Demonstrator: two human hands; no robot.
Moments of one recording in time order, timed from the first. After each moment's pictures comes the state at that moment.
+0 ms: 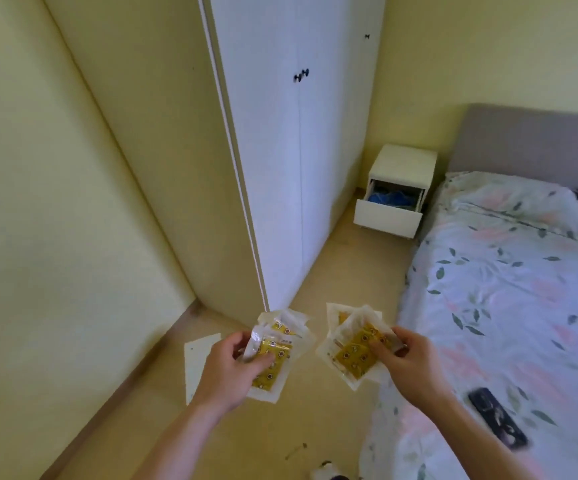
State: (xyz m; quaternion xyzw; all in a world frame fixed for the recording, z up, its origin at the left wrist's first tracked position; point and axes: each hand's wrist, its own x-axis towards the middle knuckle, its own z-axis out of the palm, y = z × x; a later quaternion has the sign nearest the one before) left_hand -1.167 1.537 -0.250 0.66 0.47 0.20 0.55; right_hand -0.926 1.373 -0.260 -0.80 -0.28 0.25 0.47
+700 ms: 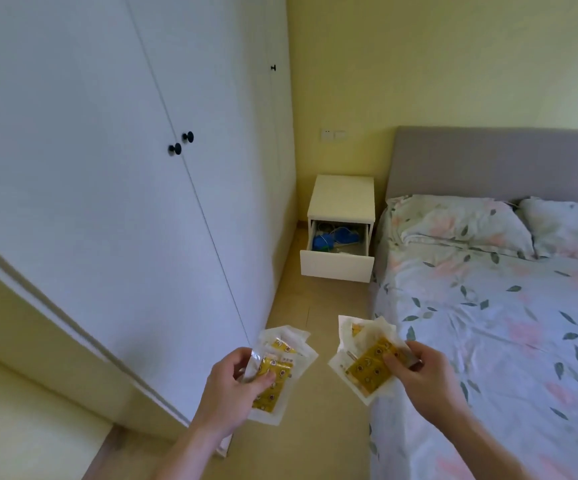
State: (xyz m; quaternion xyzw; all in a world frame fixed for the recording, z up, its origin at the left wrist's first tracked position) left_hand -0.793 1.797 -0.249 0.73 0.37 0.11 0.57; right_hand -0.592 1.570 -0.253 -0.84 -0.14 0.20 0.48
